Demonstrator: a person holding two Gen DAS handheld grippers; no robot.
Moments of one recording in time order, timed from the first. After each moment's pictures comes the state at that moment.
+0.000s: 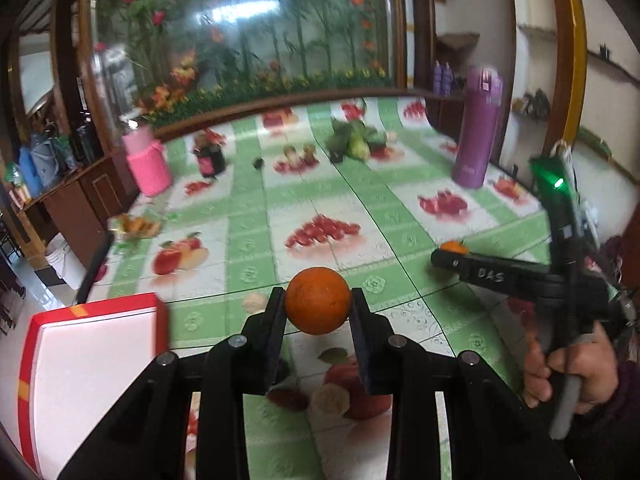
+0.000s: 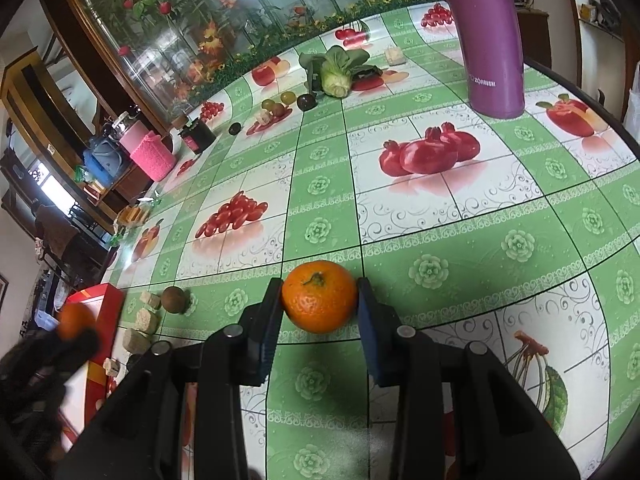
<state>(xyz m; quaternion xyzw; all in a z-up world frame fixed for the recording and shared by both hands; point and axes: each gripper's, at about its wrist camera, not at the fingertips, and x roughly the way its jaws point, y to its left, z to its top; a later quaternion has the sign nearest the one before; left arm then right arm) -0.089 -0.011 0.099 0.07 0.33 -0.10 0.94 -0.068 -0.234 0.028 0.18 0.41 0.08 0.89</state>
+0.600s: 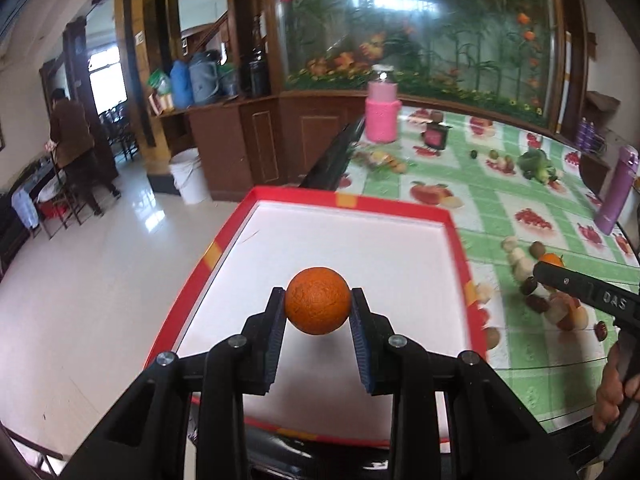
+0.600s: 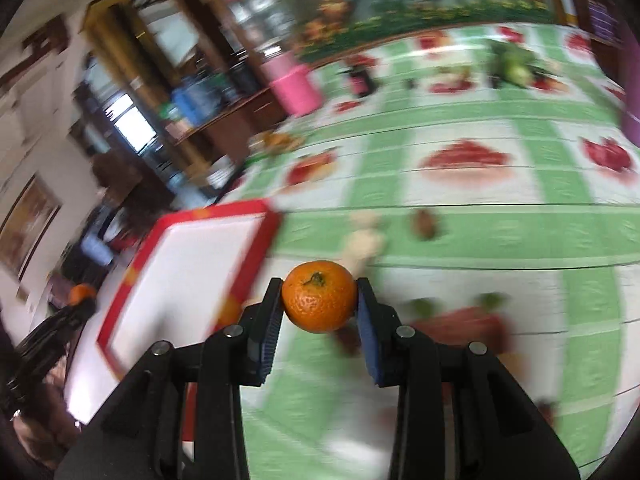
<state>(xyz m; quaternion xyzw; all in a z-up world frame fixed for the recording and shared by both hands) -0.163 0.188 0.081 -0.03 0.35 0.14 0.92 -0.124 -0.051 0.060 0.12 0.41 0.27 0.86</state>
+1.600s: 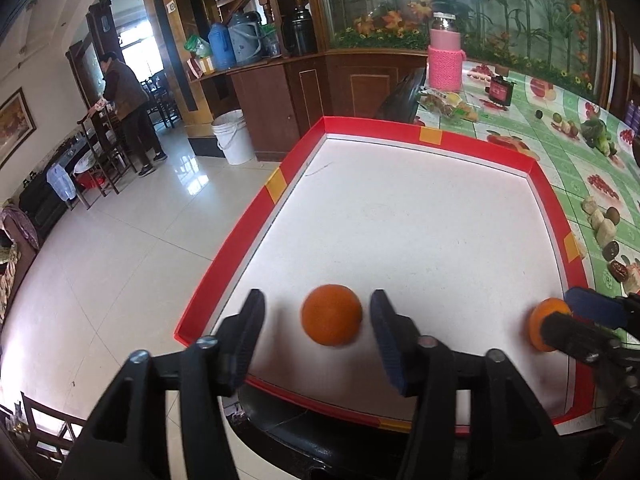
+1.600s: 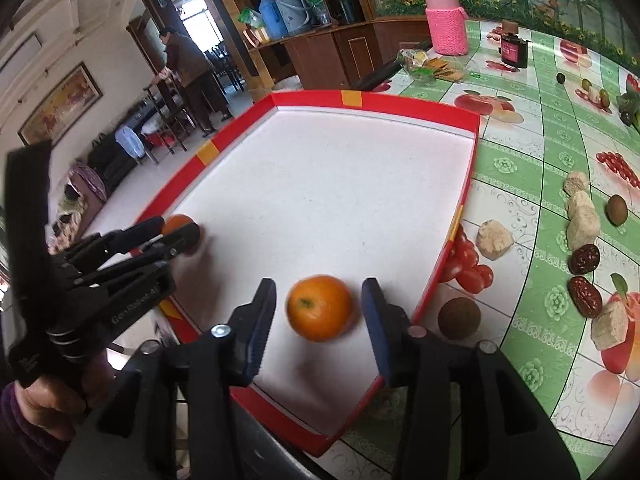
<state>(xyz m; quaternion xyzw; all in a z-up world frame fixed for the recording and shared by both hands) -0.173 0.235 0.039 -0.02 0.40 0.22 0.89 -0.175 0.082 0.042 0.00 0.45 0.37 0.81</state>
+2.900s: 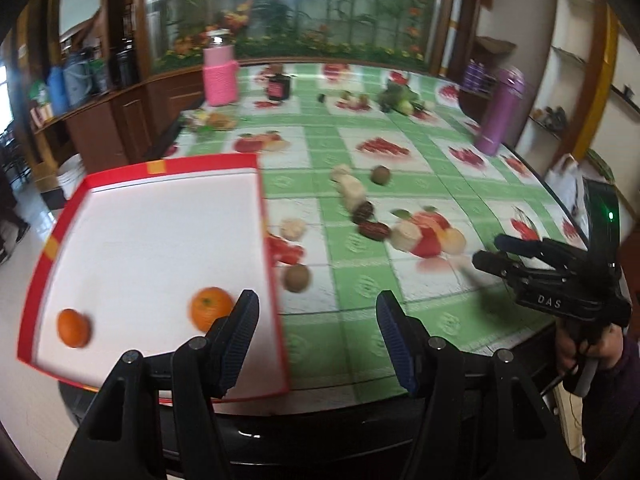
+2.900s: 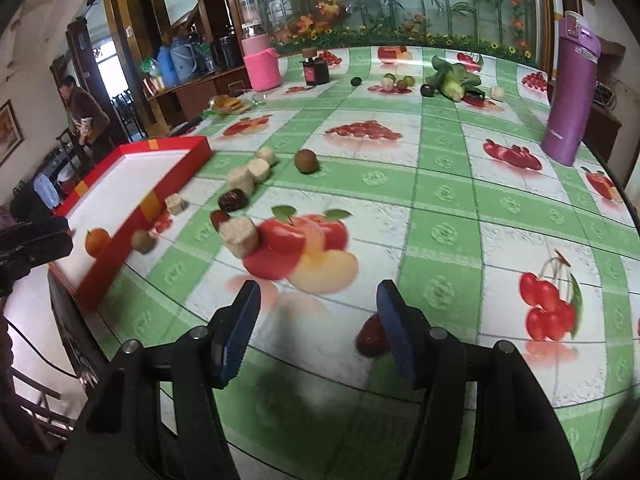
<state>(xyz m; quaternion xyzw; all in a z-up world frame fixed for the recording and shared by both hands) -0.175 0.076 0.064 0.00 0.41 -0.09 0.91 -0.184 -0.147 0.040 -0.01 0.40 0.19 0.90</state>
